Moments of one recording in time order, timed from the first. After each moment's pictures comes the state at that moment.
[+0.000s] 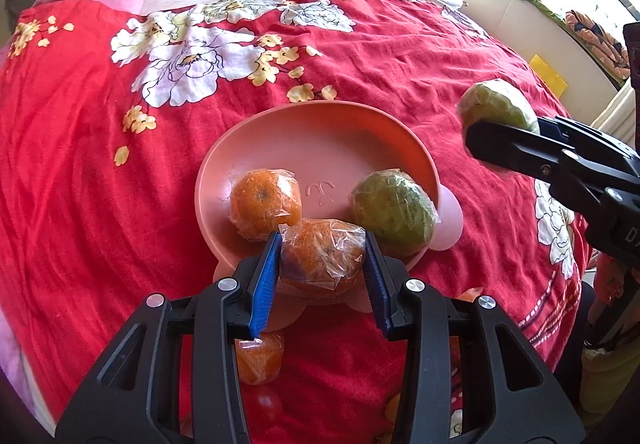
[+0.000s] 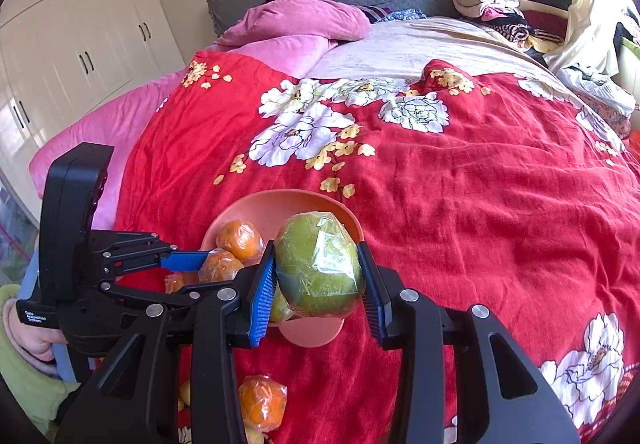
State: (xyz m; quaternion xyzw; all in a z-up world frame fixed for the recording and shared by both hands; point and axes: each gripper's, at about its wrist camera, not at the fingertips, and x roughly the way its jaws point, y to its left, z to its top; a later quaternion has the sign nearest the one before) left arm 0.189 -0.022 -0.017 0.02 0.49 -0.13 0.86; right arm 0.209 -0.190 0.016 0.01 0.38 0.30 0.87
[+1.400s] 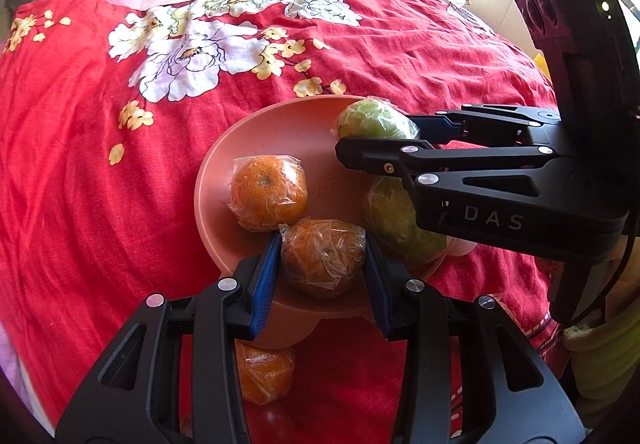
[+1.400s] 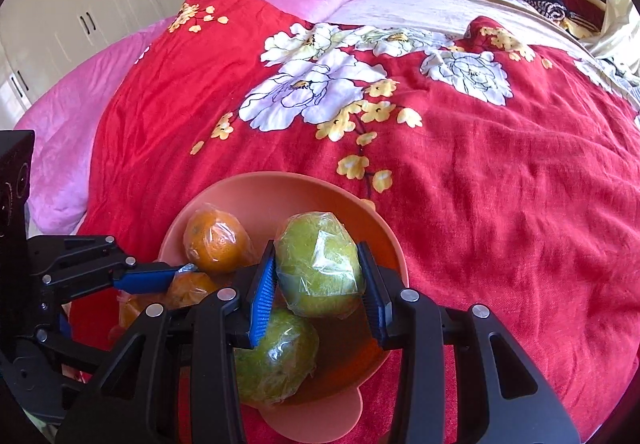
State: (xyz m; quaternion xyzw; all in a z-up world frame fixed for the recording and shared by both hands) left arm 0.197 -0.018 -0.028 0.02 0.50 -0.13 0.86; right arm 0.267 -0.135 -0.034 -0.03 0.45 0.32 0.83
